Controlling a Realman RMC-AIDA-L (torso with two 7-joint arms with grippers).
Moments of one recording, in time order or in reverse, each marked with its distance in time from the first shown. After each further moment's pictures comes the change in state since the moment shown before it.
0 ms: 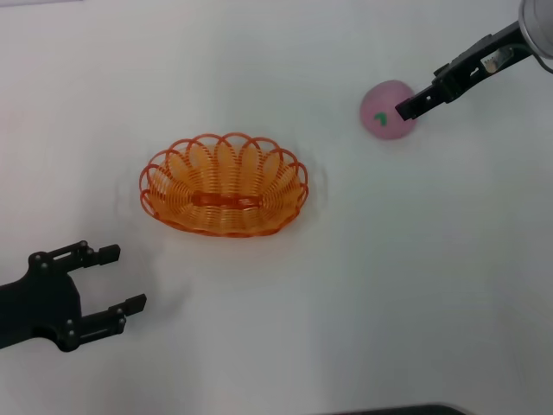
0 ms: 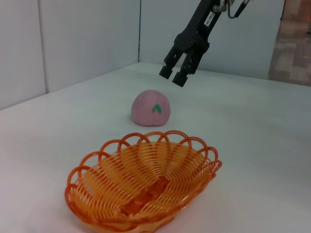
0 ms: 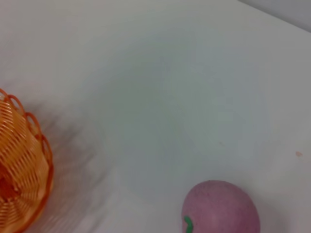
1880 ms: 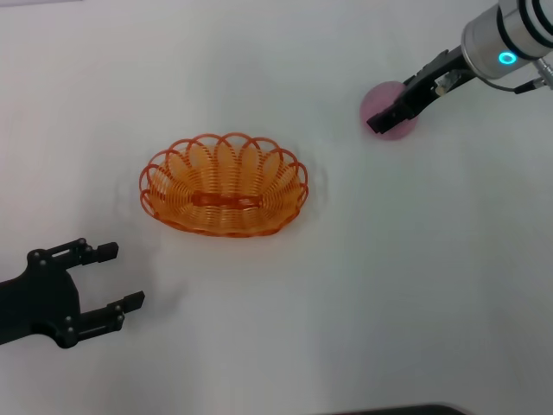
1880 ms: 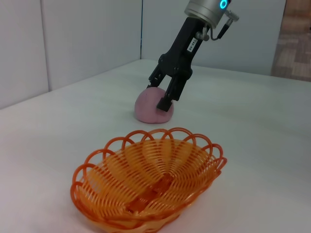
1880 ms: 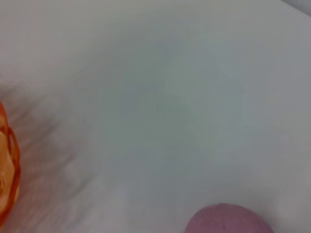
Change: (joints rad) left arm -0.007 0.003 0.000 -0.001 0.004 -0.012 0.000; right arm 0.069 -0.007 -0.113 0.286 0.011 0.290 -0.035
